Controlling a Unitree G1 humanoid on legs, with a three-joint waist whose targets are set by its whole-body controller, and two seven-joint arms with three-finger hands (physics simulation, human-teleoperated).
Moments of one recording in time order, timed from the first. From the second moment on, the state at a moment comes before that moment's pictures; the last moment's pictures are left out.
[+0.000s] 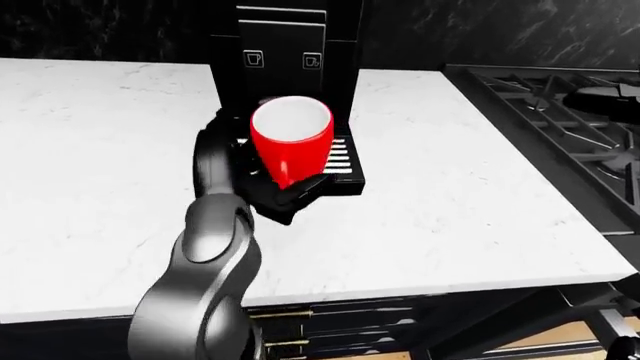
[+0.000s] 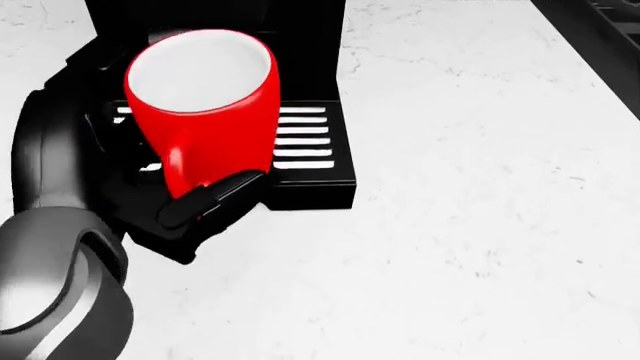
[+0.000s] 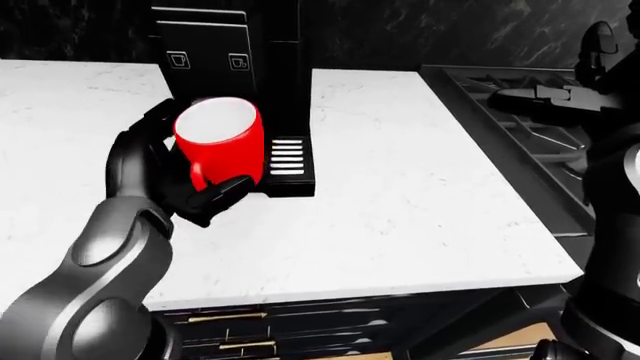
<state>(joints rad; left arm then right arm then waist) -0.66 -0.14 0.02 -0.84 0.04 1.43 0.33 -0.58 -0.76 -0.50 -0.16 0.53 0.60 -0.09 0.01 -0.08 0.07</state>
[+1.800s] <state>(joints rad) -0.05 0.19 0.40 -0.70 -0.19 0.75 -0.39 -0.58 -0.76 -0.51 -0.18 0.53 0.62 -0.08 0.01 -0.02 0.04</state>
